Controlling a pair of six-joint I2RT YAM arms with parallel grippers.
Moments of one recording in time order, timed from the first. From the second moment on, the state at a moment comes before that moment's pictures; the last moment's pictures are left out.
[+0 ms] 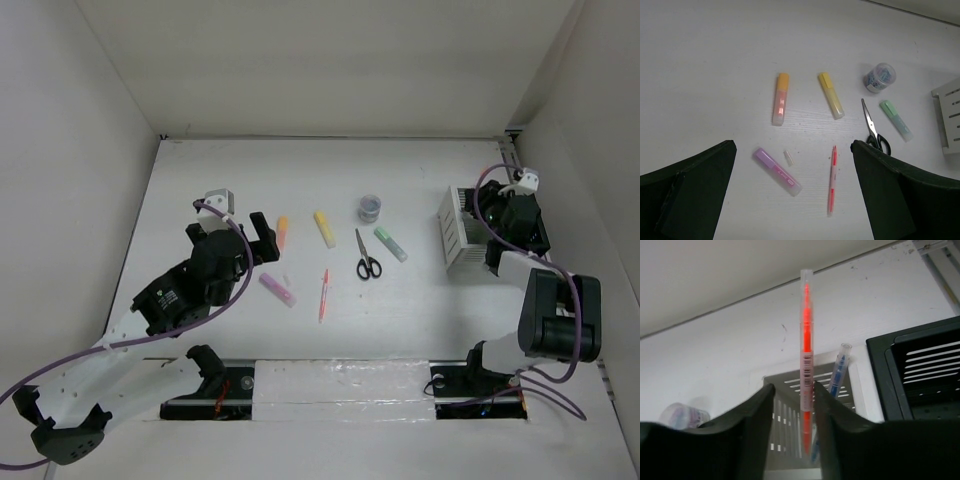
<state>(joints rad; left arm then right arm) -0.85 0.75 0.97 -0.68 -0.67 -0.60 -0.20 1.46 0.61 0.72 -0.21 0.35</state>
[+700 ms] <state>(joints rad) -0.79 0.88 0.99 -0.73 -0.74 -0.67 0.13 1.08 0.77 0.40 -0.15 0.24</state>
